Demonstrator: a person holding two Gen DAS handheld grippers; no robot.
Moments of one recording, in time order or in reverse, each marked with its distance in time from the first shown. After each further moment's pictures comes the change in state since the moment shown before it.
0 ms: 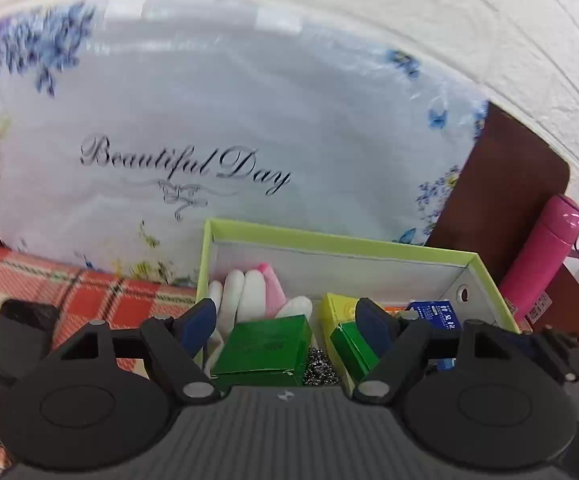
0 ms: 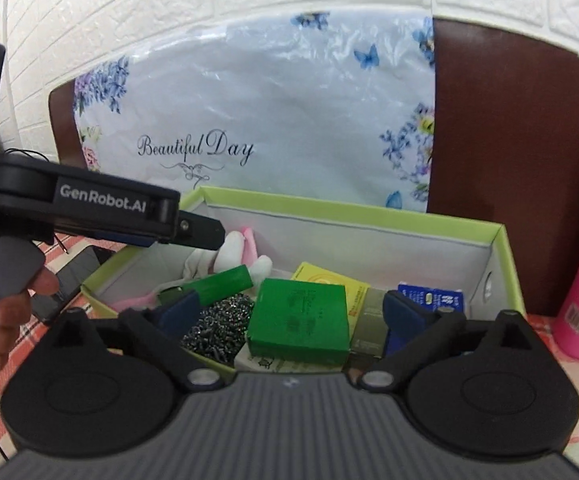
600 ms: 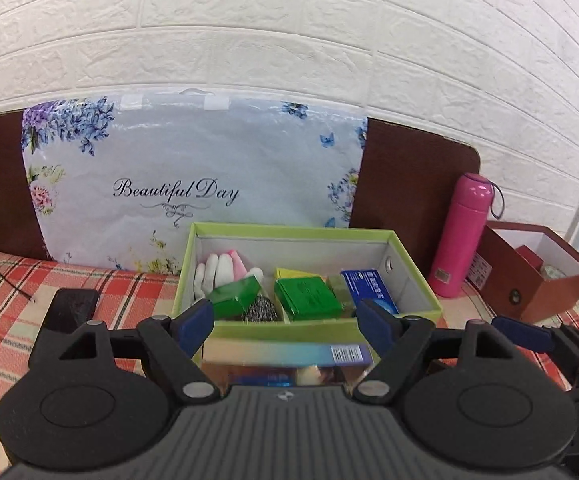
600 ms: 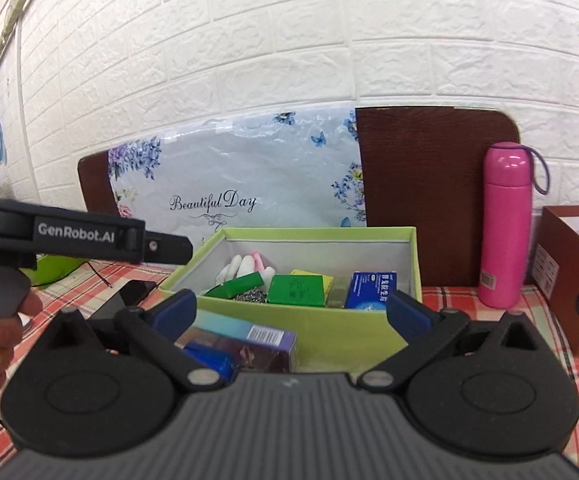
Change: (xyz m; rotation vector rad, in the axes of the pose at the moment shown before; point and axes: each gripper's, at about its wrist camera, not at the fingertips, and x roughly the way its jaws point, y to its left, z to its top) left arm -0.133 -0.071 -0.057 0.091 -0.095 0.041; right arm -0.158 0.006 -0.047 0.100 -0.156 -0.020
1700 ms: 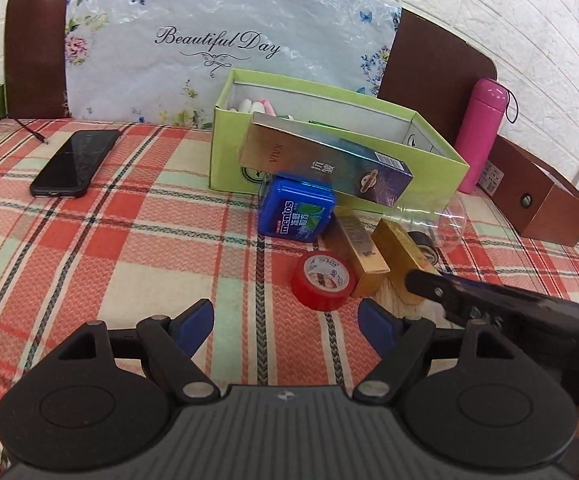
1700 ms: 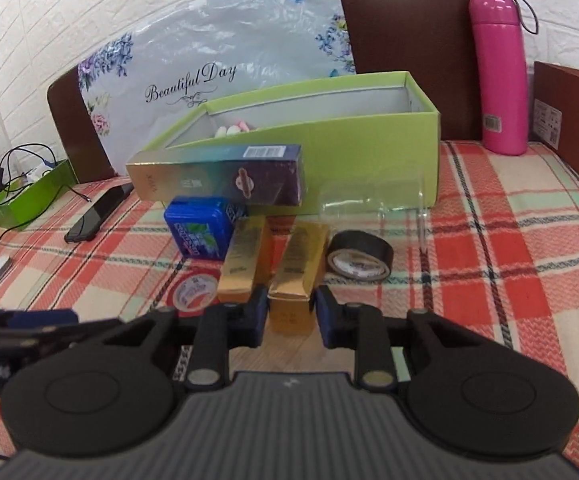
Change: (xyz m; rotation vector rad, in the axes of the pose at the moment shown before) left arm 0.003 0.041 -0.121 -0.106 0.161 -0.027; right arm 0.034 0.010 -0.090 0.088 0.228 -0.066
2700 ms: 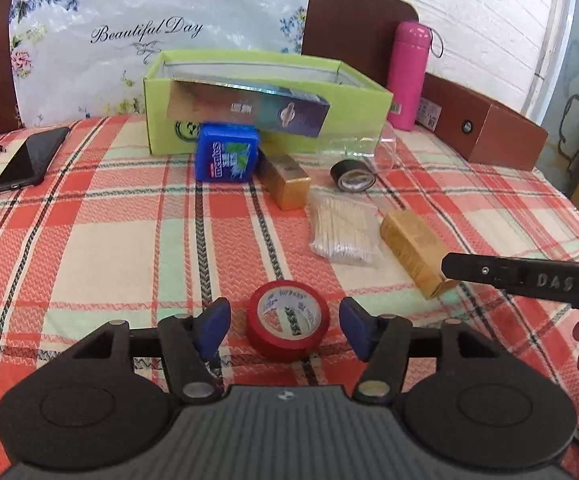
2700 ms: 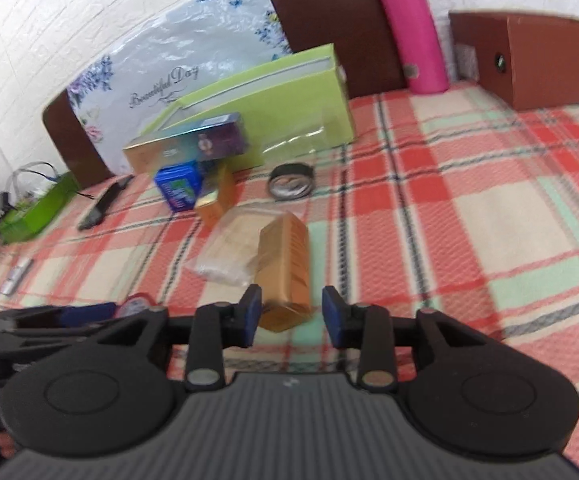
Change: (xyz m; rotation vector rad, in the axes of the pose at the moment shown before) left arm -0.023 -0.025 -0.048 0.170 0.042 -0.102; right arm -0.082 -0.032 -0.043 0.092 0.030 -0.045
